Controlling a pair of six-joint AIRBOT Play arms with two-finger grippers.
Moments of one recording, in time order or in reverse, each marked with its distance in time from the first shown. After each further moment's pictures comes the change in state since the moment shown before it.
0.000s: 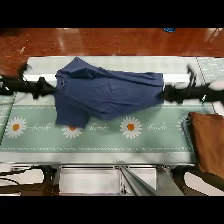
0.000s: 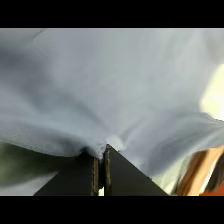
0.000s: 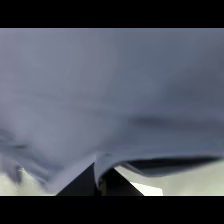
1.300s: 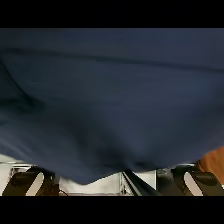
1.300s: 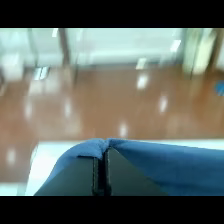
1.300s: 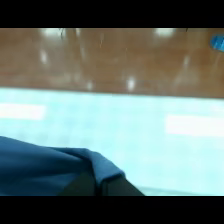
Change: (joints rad) left arm -0.328 0.890 0.585 0.917 -0.040 -0.268; right arm 0.037 0.603 0.849 -0.574 0.542 0.261
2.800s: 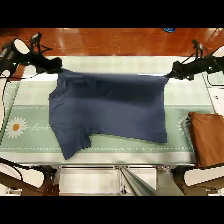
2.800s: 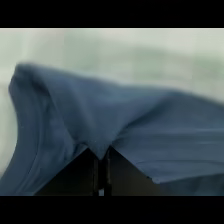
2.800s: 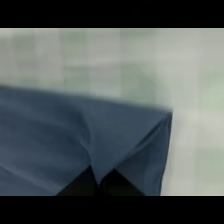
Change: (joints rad) left arm 0.043 -1.157 -0.118 -0.310 0.204 0.030; right arm -0.109 -1.052 -0.285 0.311 -0.361 -0.228
